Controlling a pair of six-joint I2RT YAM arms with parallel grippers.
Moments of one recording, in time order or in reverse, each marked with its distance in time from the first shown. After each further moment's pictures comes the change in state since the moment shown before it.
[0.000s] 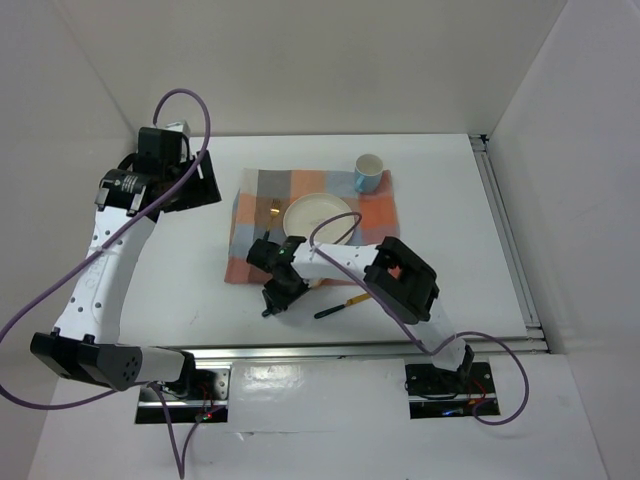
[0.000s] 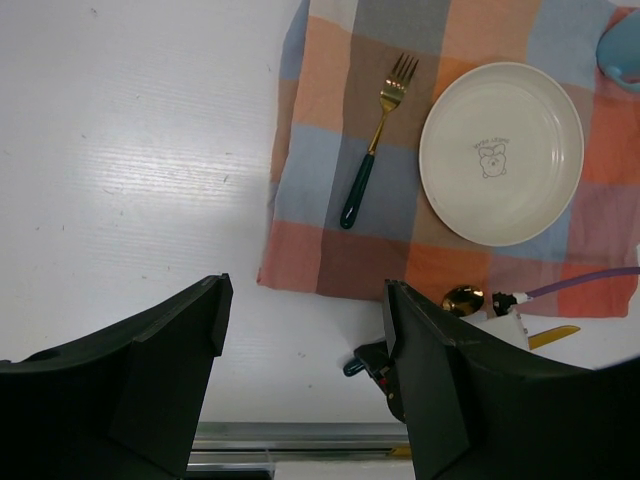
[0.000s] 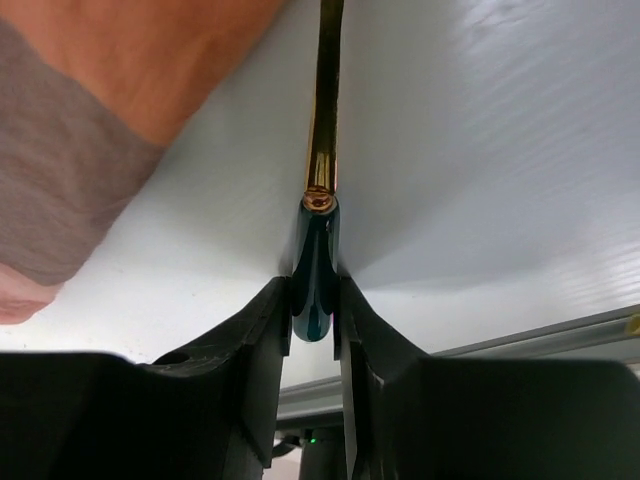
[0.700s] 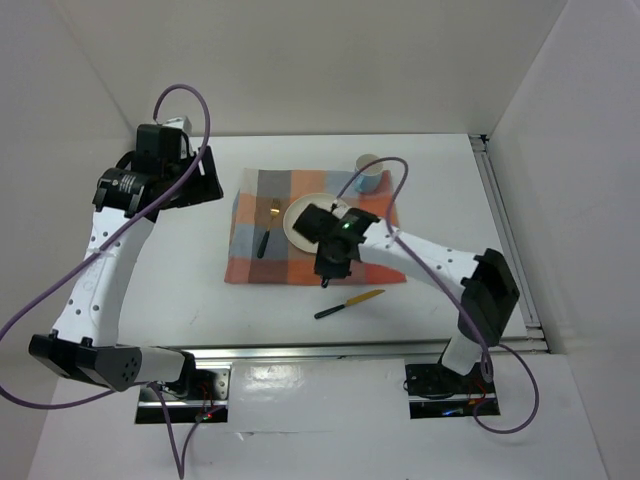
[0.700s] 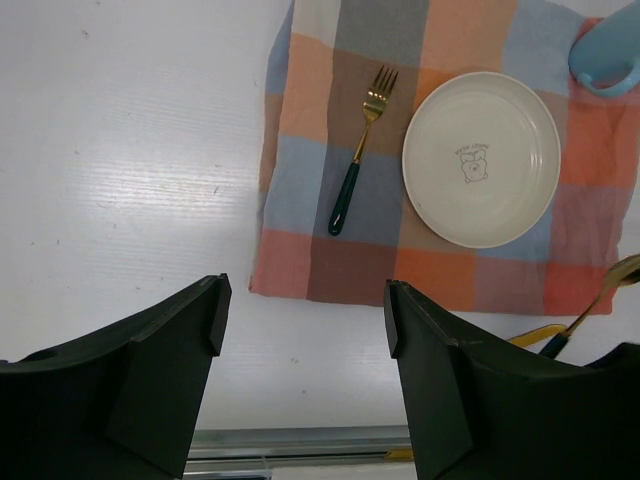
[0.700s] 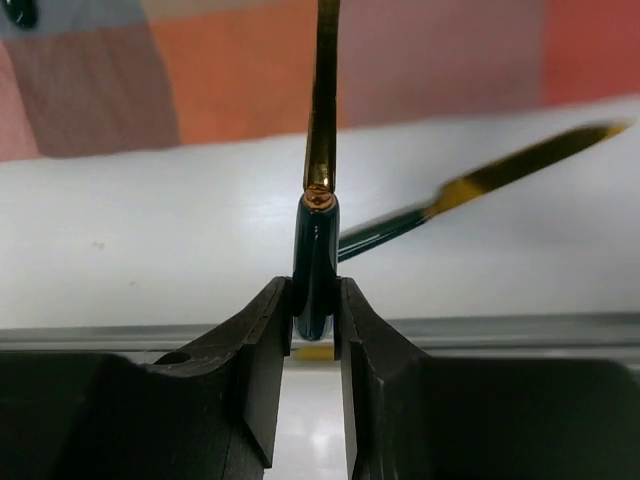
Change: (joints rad) left arm -0.014 0.000 0.031 0.000 0.007 0.004; right arm -0.083 -0.454 -0.164 -0.153 0.298 -0.783
